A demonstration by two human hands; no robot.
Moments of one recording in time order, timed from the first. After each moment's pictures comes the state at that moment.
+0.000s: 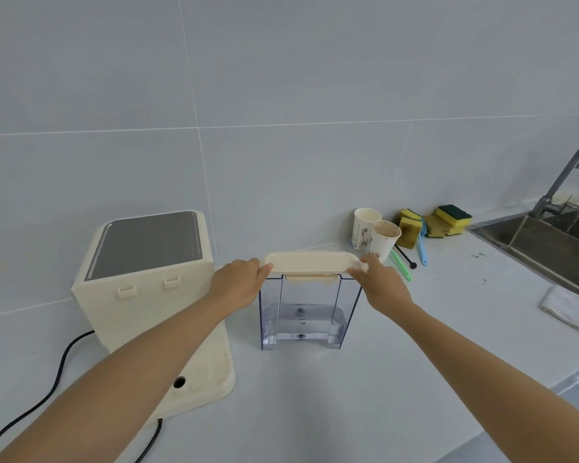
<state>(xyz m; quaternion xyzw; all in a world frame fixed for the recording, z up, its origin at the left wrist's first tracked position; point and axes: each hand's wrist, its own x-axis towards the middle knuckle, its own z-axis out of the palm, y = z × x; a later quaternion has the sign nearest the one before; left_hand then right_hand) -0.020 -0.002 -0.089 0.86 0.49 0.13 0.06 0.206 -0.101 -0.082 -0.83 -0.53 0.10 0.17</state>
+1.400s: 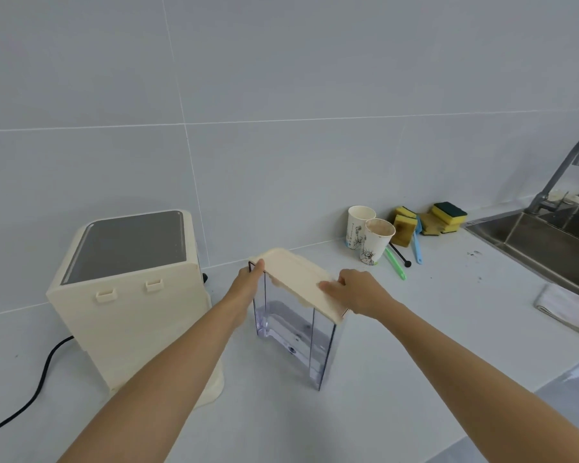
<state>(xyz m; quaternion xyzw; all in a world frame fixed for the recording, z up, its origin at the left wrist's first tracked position) 0.019 -0.001 -0.113 0.50 0.54 0.27 0.62 0.194 -0.095 -0.076 -0.81 -0.52 0.24 0.13</state>
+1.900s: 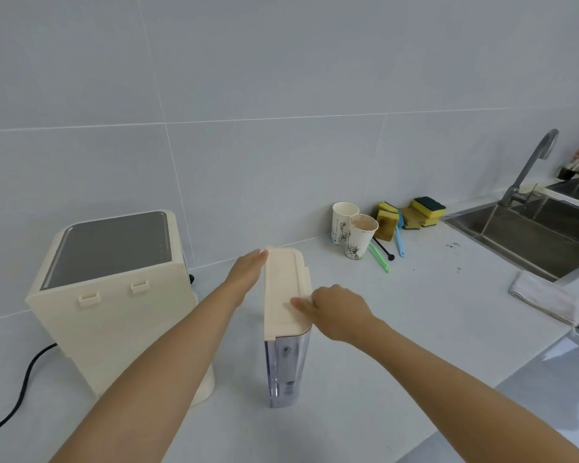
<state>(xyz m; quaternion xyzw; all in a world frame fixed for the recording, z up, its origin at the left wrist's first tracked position) 0.038 0.000 -0.091 0.60 0.53 0.24 0.55 0.151 -0.134 -0.069 -0.79 -0.60 0.15 0.05</state>
